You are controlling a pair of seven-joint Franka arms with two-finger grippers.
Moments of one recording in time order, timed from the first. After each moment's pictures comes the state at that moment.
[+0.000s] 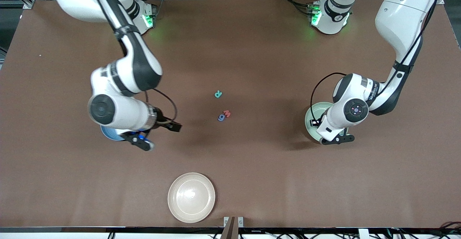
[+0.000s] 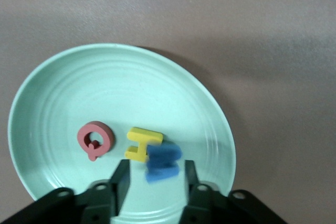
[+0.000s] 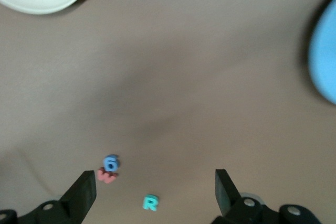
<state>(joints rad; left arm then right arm) 0.12 0.57 -0.40 -1.86 0.29 2.21 -0.54 0.40 0.61 0.00 -1.41 0.26 1.91 0.79</state>
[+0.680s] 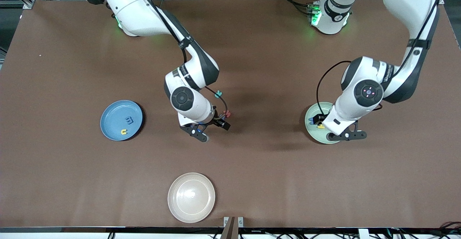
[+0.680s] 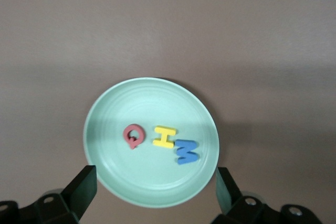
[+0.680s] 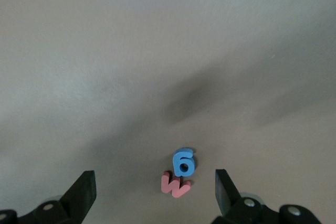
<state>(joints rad) 0.11 0.36 -0.43 -1.82 0.29 2.08 -0.46 0.63 0.78 0.00 -1.41 0.27 2.23 1.02</state>
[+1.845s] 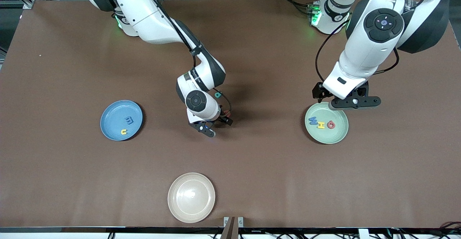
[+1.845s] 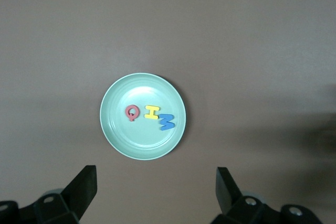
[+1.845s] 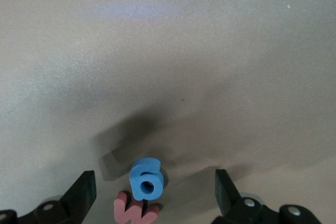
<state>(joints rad) 0.11 0.14 -0.52 -1.75 0.20 1.88 -0.46 0.66 0.84 0.00 -1.47 0.27 2.27 1.02</state>
